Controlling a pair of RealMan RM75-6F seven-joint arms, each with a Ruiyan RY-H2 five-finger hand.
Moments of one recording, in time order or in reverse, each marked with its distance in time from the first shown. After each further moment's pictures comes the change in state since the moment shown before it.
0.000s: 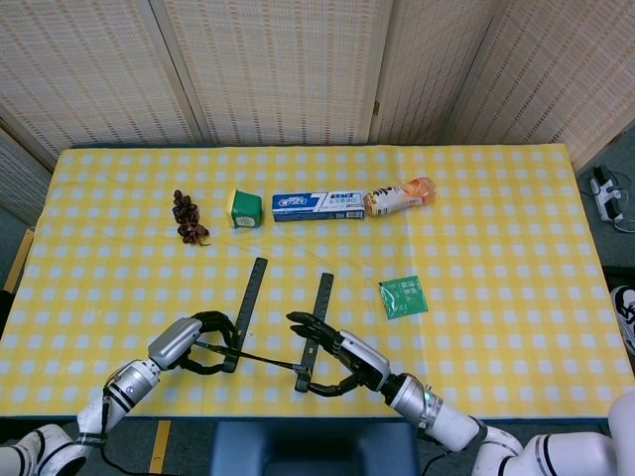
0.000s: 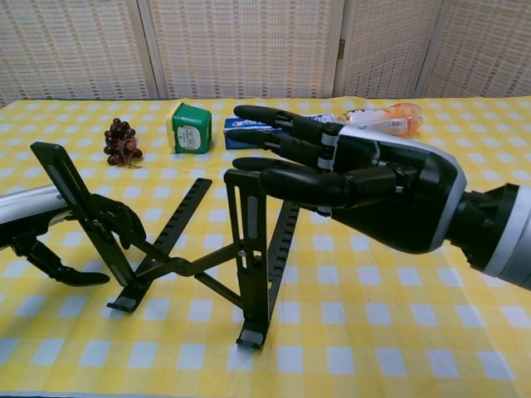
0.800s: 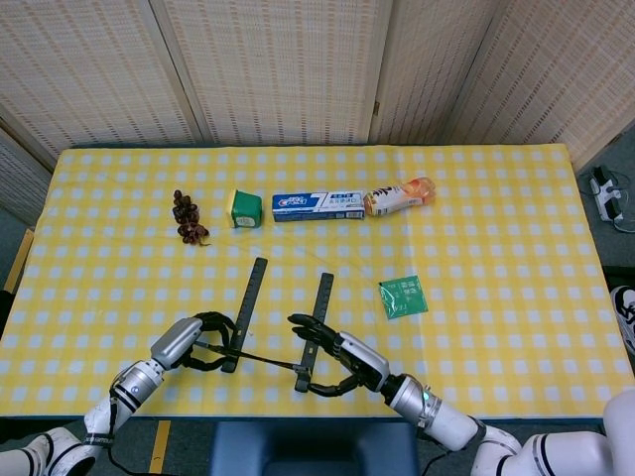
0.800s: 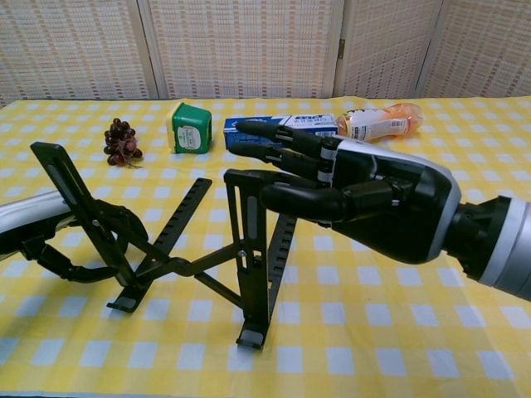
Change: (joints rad) left arm 0.026 -0.040 -0.028 0.024 -0.031 -0.017 0.002; right arm 0.004 -0.015 -0.012 0.025 0.006 -0.006 0.015
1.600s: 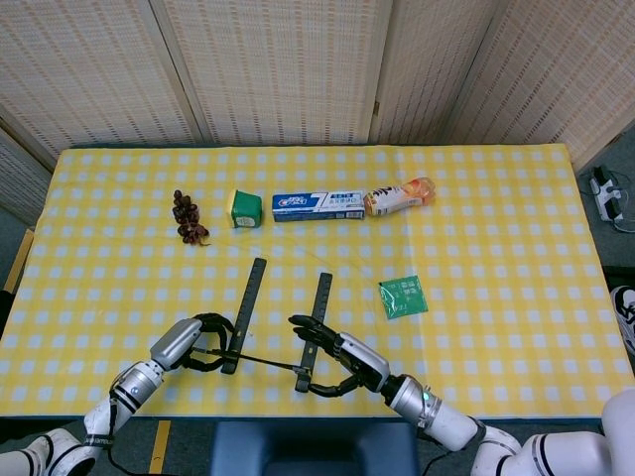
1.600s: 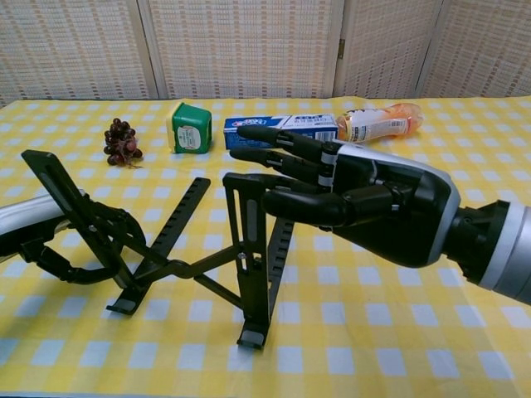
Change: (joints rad) left arm 0.008 -0.004 -0.002 0.002 0.008 -0.005 -0.004; right arm 0.000 -0.004 -0.005 0.008 0.002 0.000 0.004
